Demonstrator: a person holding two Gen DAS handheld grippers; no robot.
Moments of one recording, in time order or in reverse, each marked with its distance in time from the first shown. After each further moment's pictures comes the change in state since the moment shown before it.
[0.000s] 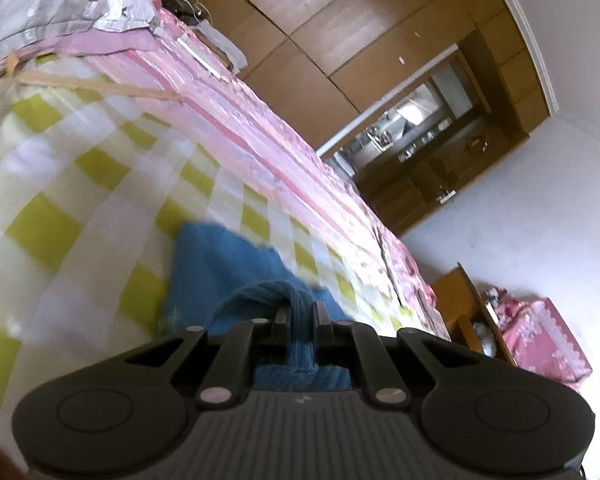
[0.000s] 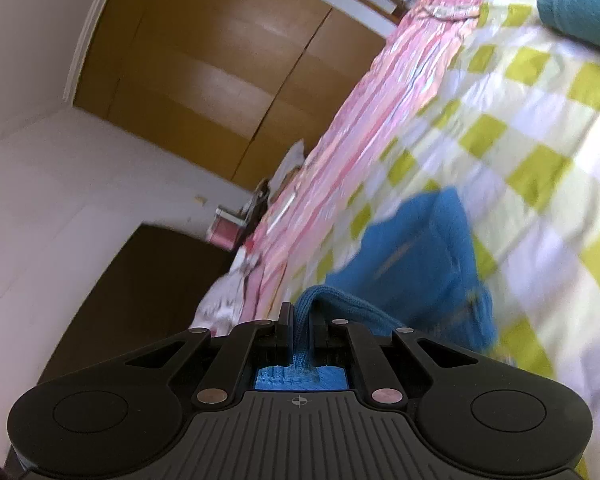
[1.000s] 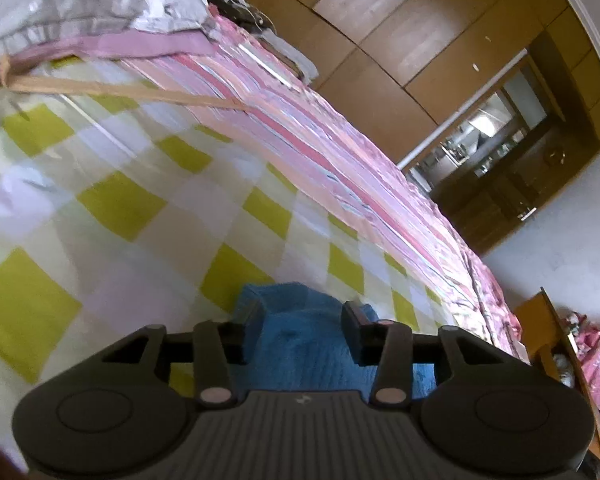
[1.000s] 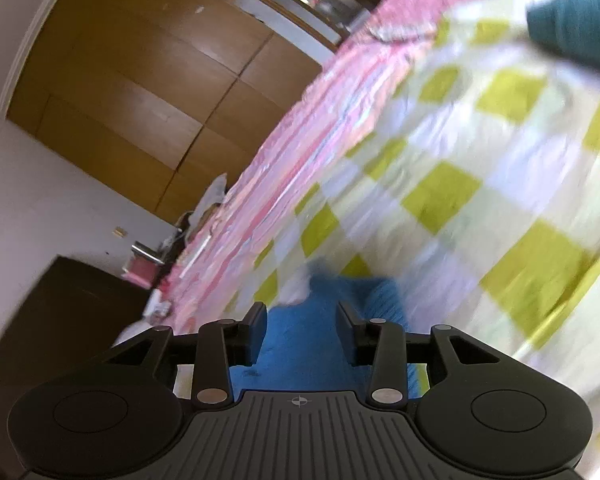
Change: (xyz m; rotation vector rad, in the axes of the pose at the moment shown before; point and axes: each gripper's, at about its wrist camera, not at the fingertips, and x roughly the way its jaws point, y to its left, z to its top) left arm 0.095 0.035 0.032 -0.008 -0.052 0.252; right arm 0.091 -0.051 0.046 -0.046 -0.098 -0.242
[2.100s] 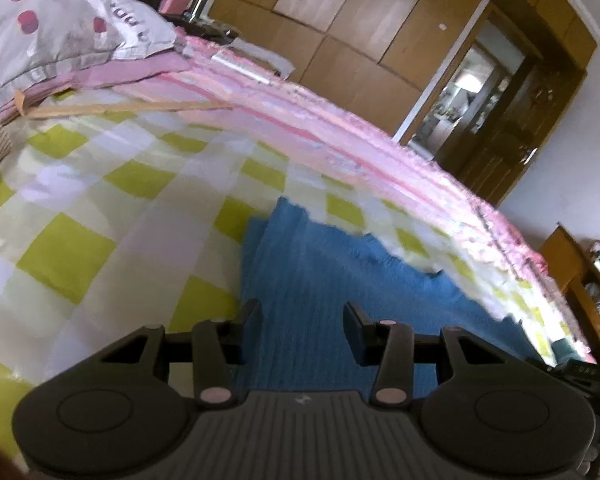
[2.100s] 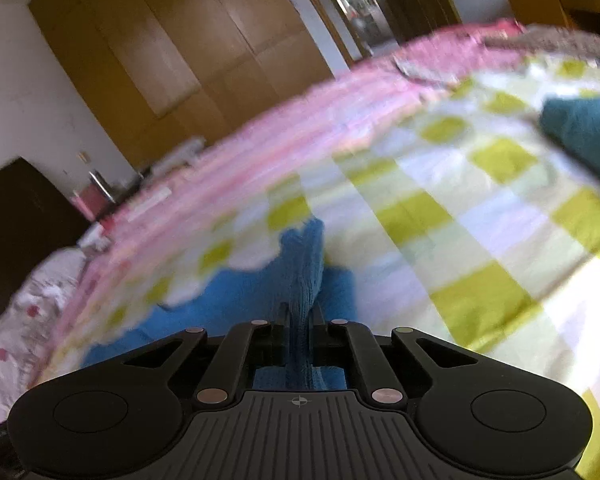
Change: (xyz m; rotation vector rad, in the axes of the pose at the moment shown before) left arm -0.035 -0.014 -0.060 0.220 0.011 0.071; right arm -0.006 0.017 -0.023 -0.308 0.043 -0.202
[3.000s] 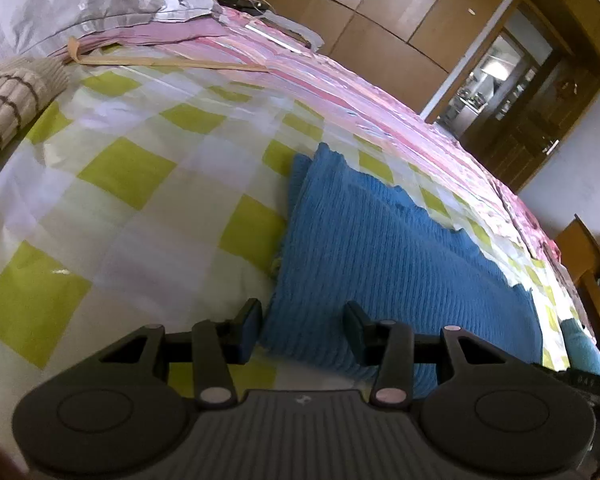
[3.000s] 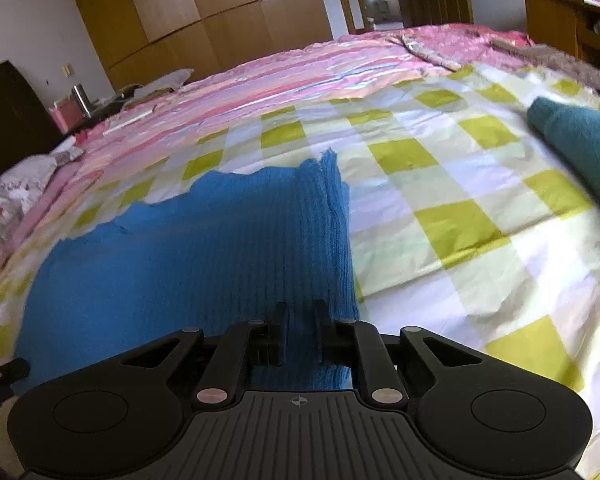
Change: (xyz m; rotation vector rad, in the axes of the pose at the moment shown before) left arm -0.028 0.016 -0.033 -0.053 0.078 0.045; right arm -0.021 0.034 -0.043 -0.209 0.102 -0.150
